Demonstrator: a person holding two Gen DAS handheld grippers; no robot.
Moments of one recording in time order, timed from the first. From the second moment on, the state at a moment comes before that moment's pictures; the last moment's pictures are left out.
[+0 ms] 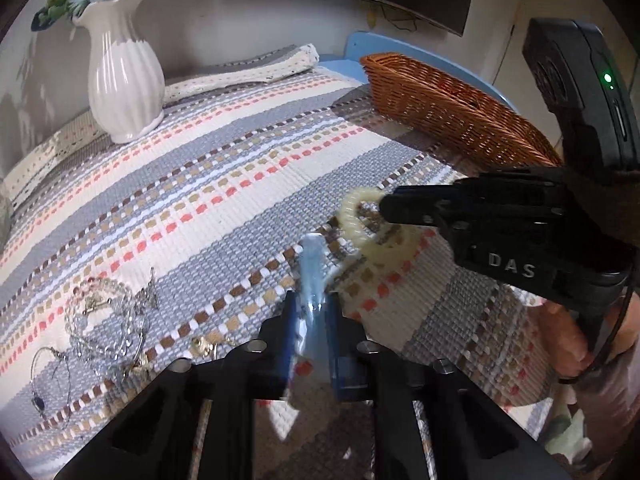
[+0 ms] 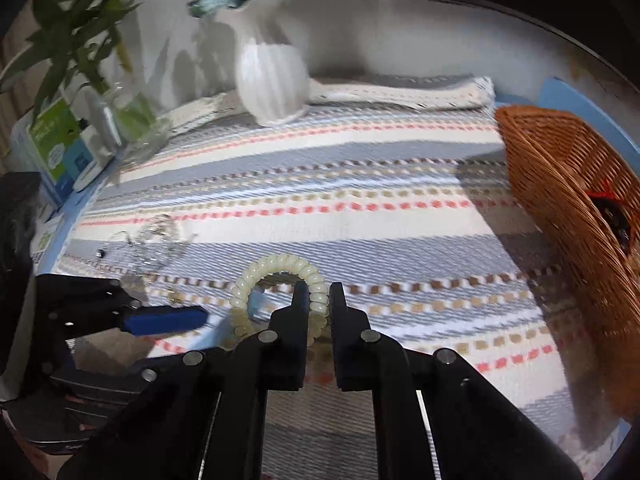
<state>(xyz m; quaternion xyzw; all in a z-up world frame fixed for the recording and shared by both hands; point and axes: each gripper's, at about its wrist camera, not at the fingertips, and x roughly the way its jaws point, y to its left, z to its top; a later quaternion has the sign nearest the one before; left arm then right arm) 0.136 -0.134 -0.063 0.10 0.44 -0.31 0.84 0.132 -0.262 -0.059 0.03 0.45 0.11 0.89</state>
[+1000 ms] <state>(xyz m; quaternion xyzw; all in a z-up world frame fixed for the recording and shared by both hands) 0.142 -0.164 0.030 0.02 0.37 -0.40 0.84 0.086 -0.316 -0.010 0.02 0.39 0.06 0.92</state>
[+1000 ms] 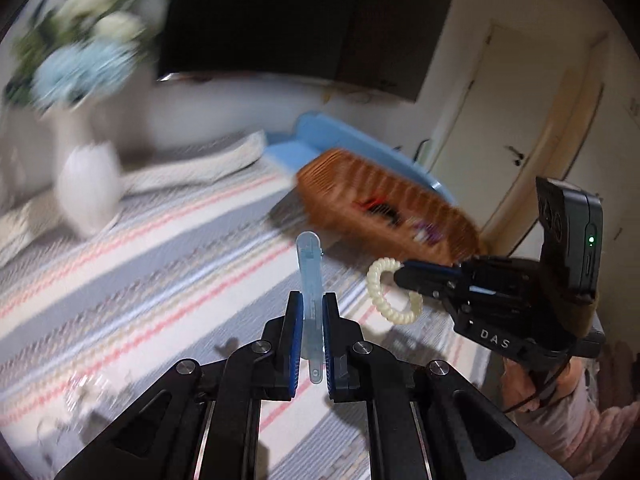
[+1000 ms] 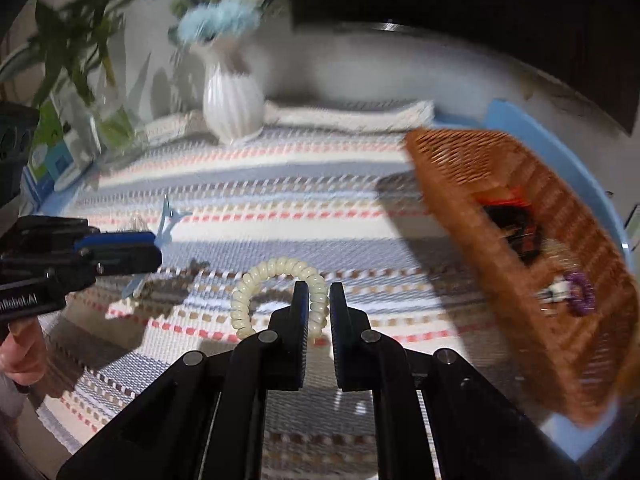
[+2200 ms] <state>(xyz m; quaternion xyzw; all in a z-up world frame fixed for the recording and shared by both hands) 0.152 -0.401 -0.017 0.06 0.45 -0.49 0.75 0.081 -0.552 -0.021 0.11 0.43 -0.12 0.89</state>
